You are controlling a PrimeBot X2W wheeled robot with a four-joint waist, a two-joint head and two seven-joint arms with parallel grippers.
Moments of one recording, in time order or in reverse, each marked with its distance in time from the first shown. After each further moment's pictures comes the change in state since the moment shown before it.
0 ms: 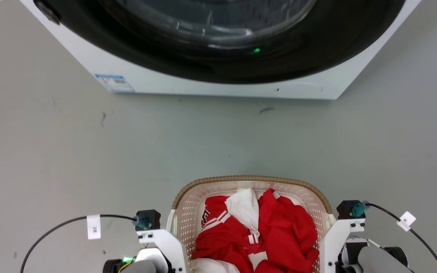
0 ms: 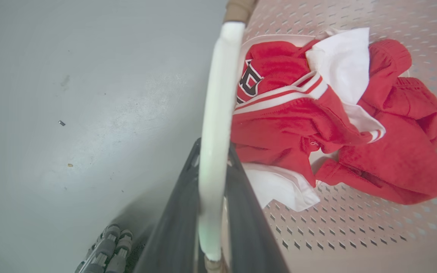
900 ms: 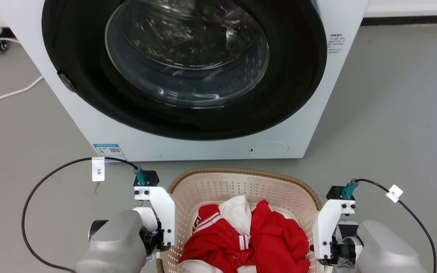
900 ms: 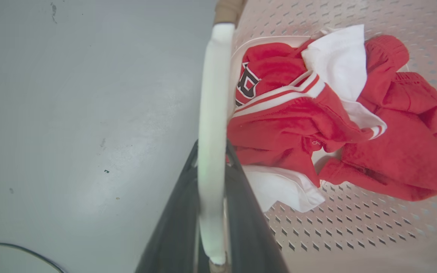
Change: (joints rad) left arm -0.223 0.047 -0.064 0.053 0.009 -0.067 0.455; right arm -0.070 -0.023 0.133 -0.097 0.282 -0.006 0.407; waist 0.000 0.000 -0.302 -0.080
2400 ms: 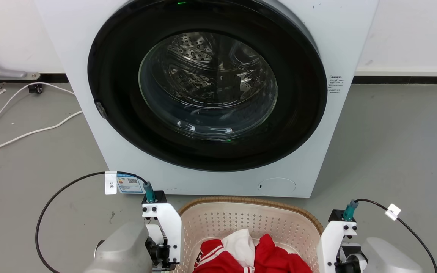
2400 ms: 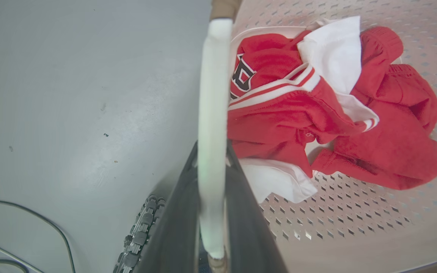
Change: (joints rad) left arm 0.039 -0.026 -0.016 0.005 -0.052 0.020 0.226; right arm 0.037 -0.035 0.172 0.027 0.173 0.000 0.108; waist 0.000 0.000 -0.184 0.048
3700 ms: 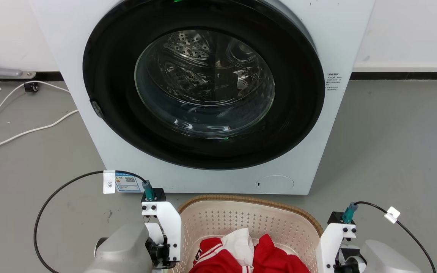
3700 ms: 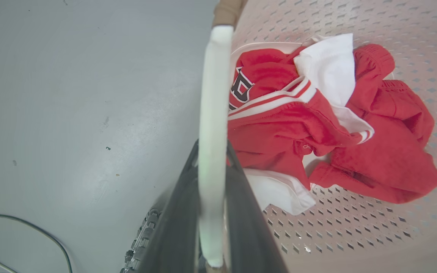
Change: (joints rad) left arm 0.000 0.000 -0.010 0.001 0.002 0.001 -0.080; right arm -0.004 0.000 0.072 0.017 0.080 0.000 -0.027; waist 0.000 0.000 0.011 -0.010
